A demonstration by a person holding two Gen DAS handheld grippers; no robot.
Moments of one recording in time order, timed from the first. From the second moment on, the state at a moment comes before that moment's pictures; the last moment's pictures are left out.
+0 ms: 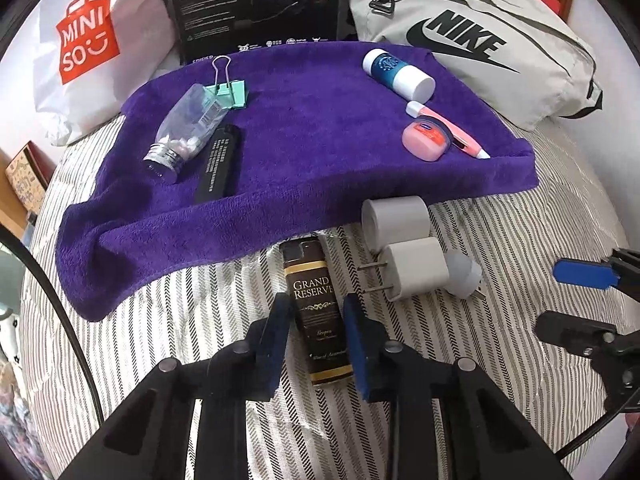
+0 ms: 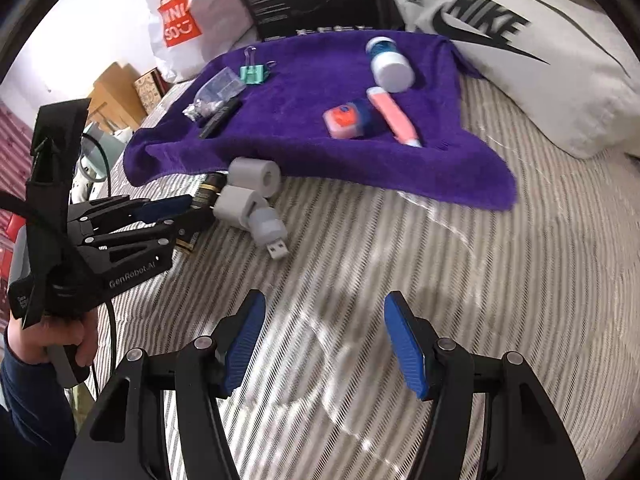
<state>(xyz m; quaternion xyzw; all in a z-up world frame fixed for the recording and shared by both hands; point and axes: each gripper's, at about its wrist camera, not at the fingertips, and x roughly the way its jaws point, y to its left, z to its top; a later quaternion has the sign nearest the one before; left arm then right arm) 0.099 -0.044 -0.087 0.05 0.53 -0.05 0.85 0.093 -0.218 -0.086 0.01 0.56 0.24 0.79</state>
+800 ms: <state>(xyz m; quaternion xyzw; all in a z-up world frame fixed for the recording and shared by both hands) 0.091 0.014 -0.078 0.01 0.54 -0.02 0.84 0.118 -0.160 -0.101 -0.09 0.52 0.29 0.80</state>
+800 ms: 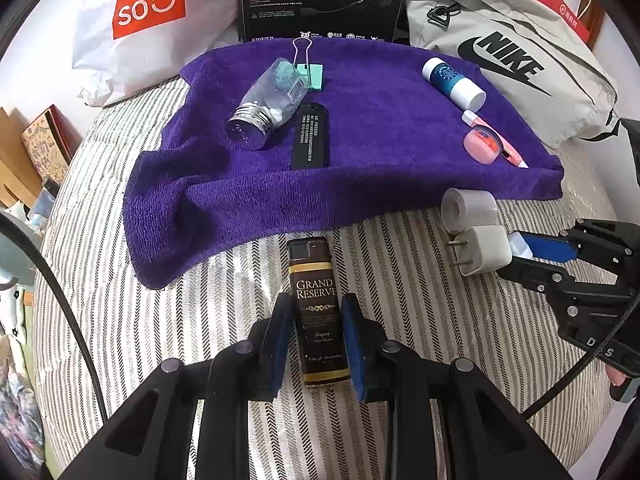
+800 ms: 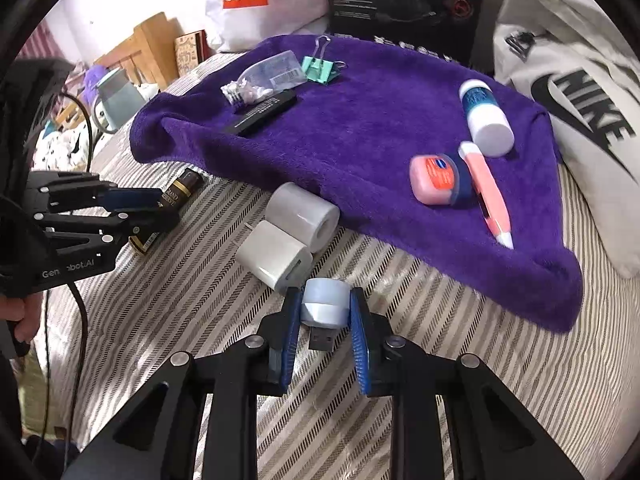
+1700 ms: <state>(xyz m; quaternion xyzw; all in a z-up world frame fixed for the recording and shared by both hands) 0.079 0.022 -0.066 0.01 0.53 -0.03 0.85 0.099 -0.213 -0.089 -0.07 0.54 0.23 0.81</state>
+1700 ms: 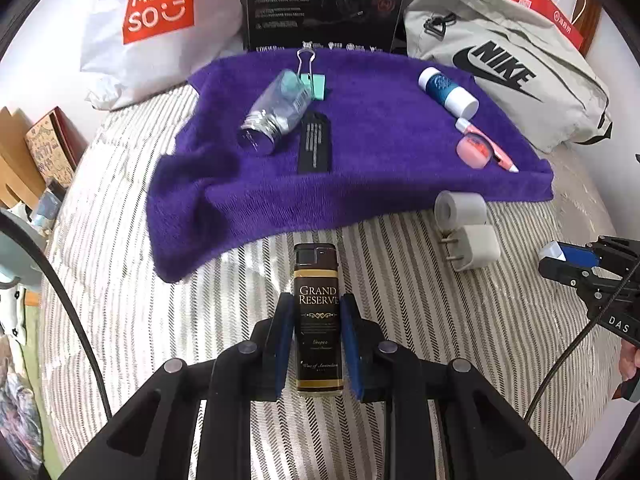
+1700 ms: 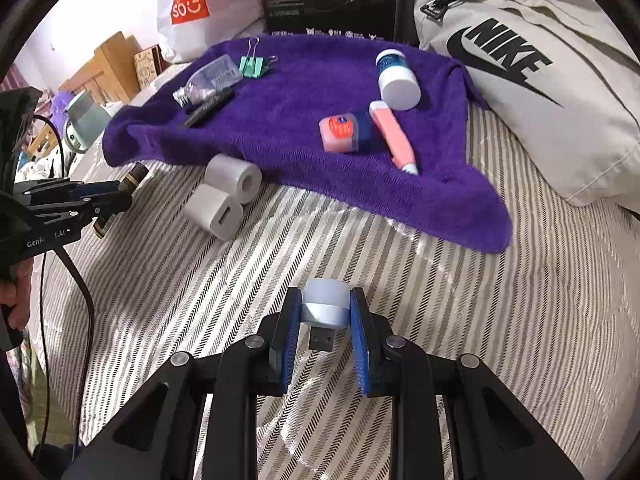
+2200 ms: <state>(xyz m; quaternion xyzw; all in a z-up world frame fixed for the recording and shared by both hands) 0.106 0.031 -0.037 0.02 0.50 -0.03 0.86 0.126 -0.211 -0.062 -0.05 0.52 0.24 0.82</state>
